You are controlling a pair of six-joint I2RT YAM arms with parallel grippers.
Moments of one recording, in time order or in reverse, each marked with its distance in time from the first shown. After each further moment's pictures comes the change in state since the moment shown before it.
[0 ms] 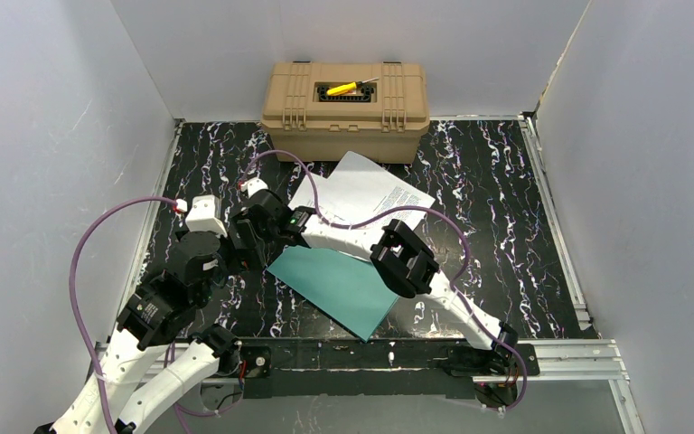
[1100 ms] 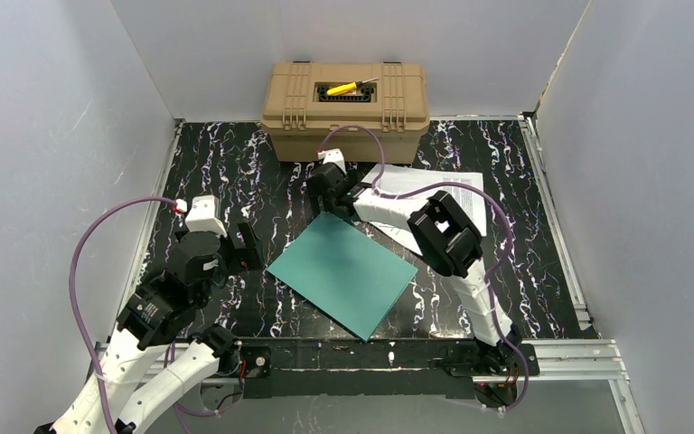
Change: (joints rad) left arm 0.000 0.001 0.000 -0.004 -0.007 0.000; right arm -0.260 -0.252 -0.467 0.092 0.285 0.001
